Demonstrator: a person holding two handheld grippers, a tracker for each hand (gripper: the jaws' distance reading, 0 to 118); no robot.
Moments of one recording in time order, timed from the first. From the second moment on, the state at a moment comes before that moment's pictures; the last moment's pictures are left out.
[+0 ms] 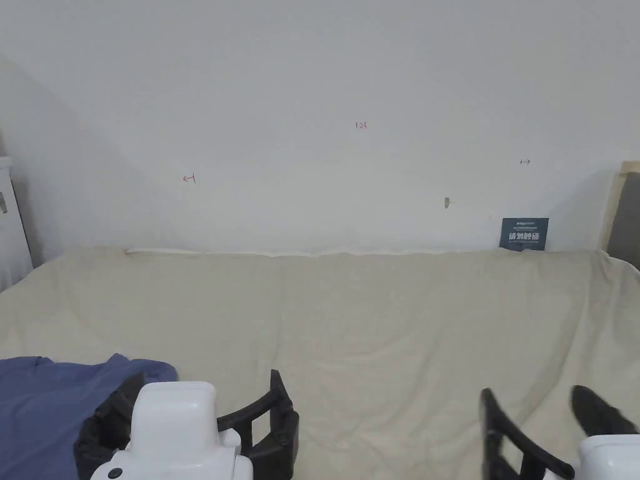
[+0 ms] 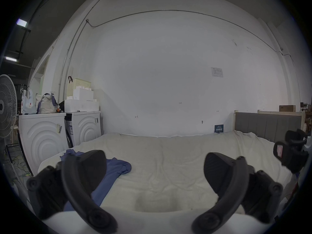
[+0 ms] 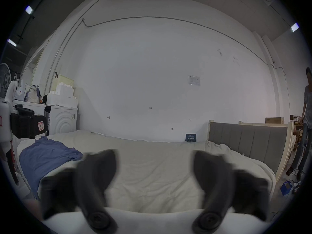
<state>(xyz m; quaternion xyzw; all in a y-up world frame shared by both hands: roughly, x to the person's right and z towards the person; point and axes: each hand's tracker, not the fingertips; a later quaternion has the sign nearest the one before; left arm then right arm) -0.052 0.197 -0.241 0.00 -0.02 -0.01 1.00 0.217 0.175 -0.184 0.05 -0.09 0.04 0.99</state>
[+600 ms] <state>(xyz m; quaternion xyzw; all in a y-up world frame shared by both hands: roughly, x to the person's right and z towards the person) -0.052 0.191 -0.255 -0.02 -0.02 -0.01 1.00 0.240 0.179 -0.190 0.02 -0.12 -0.02 0.99</state>
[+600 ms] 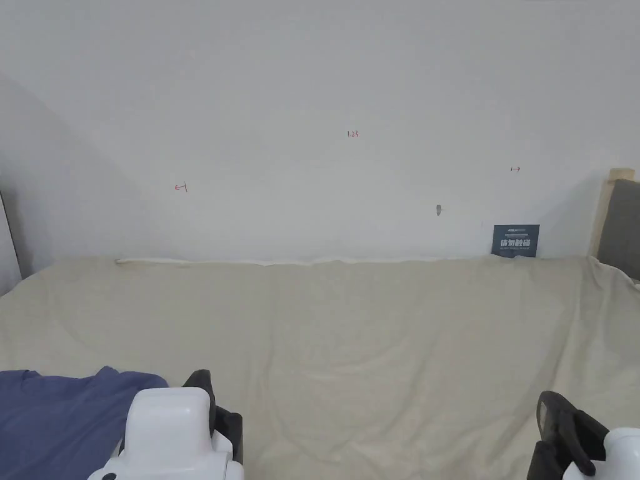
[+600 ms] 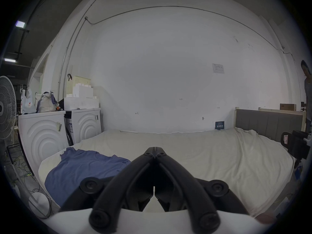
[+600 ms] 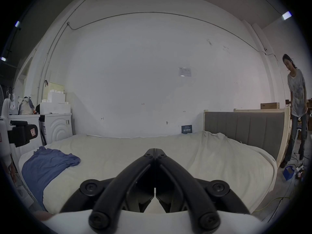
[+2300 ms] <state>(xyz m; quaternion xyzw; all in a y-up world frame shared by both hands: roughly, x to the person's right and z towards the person) -0.437 0.042 -0.564 -0.50 0.07 0.06 0.86 0.086 0.130 -0.412 -0.19 0.12 -0.04 0.97</state>
